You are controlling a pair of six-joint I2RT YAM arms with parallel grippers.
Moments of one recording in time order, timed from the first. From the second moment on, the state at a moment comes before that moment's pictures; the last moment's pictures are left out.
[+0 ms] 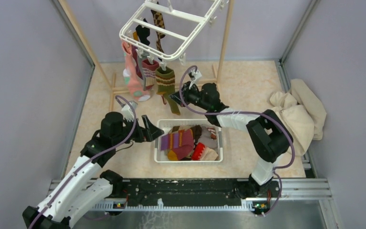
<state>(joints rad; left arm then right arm) -0.49 0.68 0.63 -0.41 0.29 -0.61 0.64 1.75 1.00 0.74 -0.39 0.48</state>
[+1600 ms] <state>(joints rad) -0.49 0.89 0.69 0.04 0.34 -0.55 0.62 1.61 0.80 1.23 -0.64 1.40</state>
